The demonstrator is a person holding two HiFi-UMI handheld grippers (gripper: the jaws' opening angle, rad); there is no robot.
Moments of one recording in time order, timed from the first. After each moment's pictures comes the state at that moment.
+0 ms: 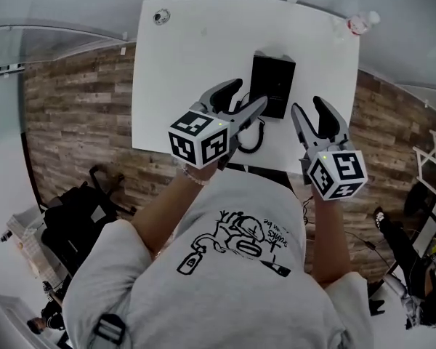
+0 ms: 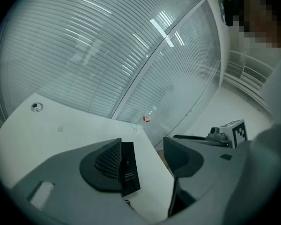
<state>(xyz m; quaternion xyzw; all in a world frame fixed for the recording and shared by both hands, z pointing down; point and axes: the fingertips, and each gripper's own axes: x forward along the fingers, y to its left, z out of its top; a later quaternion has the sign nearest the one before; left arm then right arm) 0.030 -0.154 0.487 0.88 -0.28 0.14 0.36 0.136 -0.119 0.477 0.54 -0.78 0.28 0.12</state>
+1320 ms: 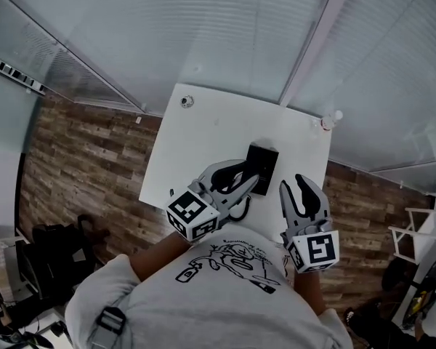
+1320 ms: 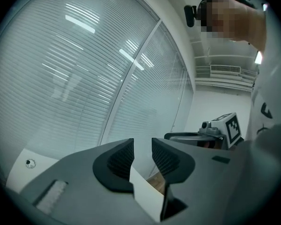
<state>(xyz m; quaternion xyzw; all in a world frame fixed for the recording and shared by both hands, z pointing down) 0.030 -0.123 0.299 0.95 -0.26 0.02 0.19 0.111 -0.101 0.291 0.53 -0.84 0.10 0.09</state>
